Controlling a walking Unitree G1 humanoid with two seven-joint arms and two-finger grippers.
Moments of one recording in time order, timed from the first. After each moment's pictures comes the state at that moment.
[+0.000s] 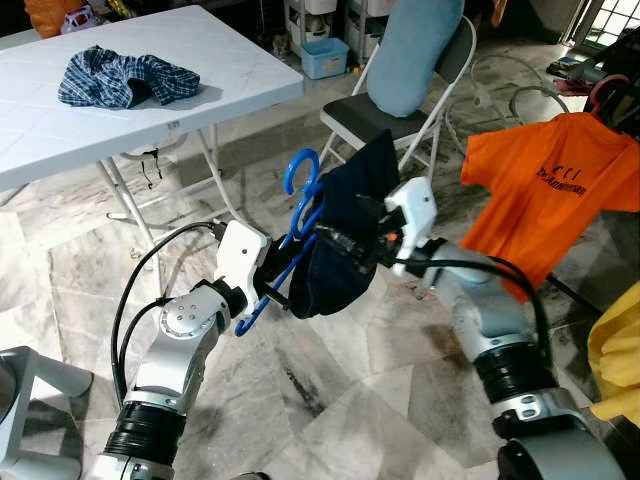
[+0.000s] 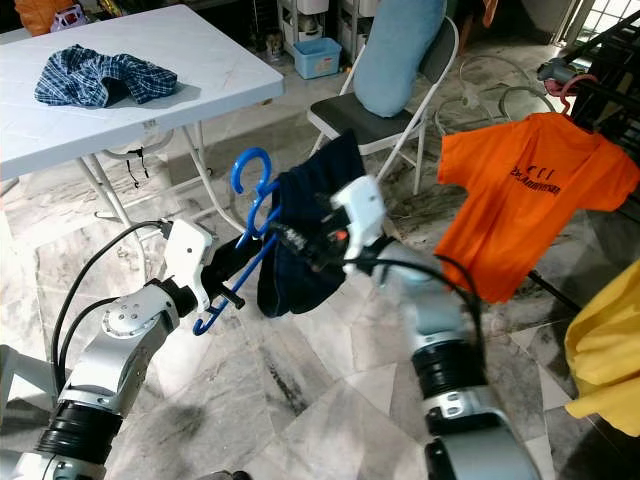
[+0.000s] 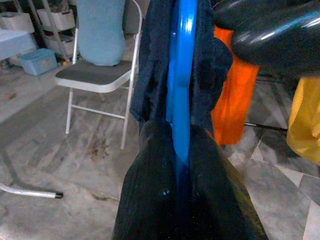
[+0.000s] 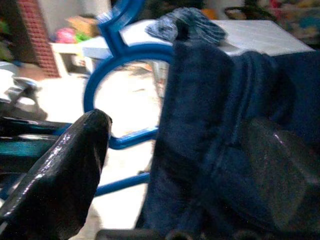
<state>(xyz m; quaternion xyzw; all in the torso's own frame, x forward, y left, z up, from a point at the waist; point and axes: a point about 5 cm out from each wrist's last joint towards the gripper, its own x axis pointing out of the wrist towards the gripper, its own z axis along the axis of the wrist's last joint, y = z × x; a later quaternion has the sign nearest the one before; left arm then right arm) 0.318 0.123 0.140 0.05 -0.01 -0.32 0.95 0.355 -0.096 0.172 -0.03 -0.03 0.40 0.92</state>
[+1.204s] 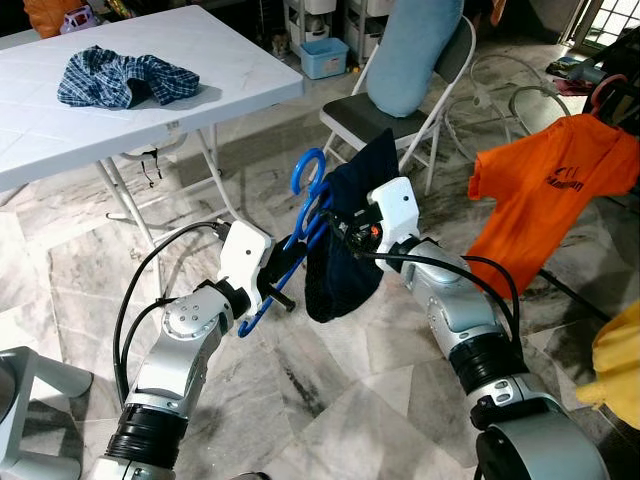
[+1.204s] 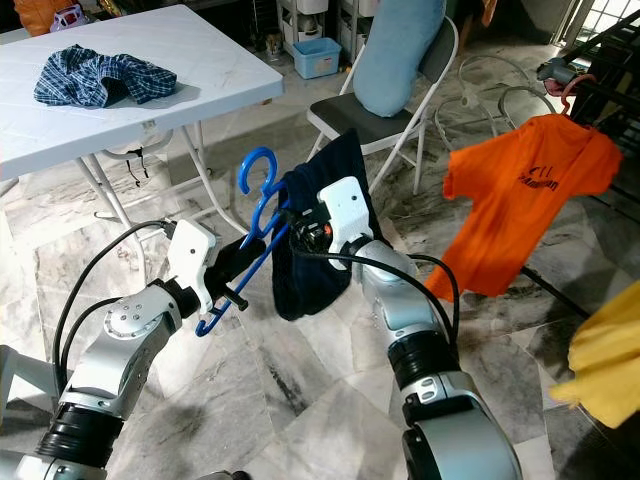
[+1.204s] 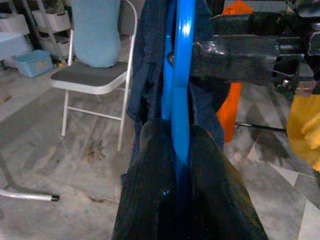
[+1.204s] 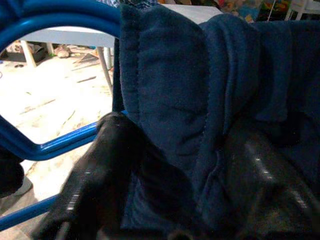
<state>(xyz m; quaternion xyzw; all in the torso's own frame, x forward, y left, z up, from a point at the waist) 0.315 0.119 0.142 0.05 -0.01 -0.33 0.94 0.370 -0.085 0.164 -0.05 -0.02 0.30 0.95</state>
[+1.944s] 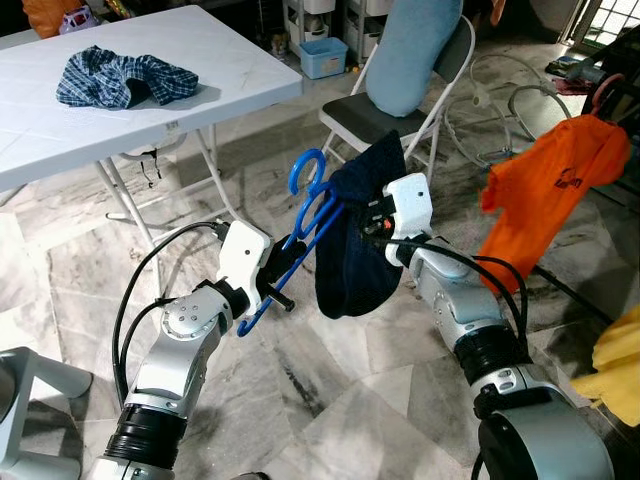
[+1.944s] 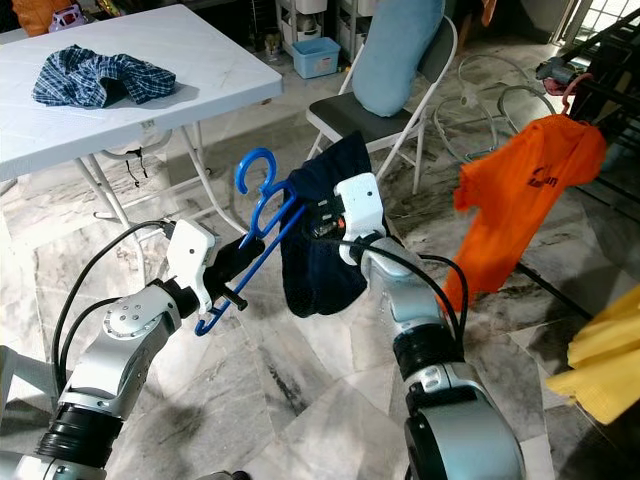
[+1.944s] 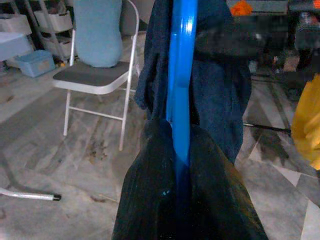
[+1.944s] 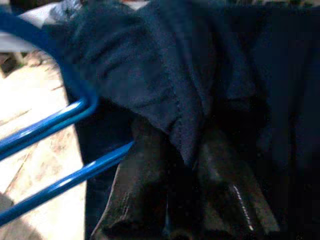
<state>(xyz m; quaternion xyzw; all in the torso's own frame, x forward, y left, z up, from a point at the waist) 0.315 0.120 0.142 0.05 -0.01 -0.32 0.95 0.381 -0.102 0.167 -0.03 -0.02 0.24 0.97</state>
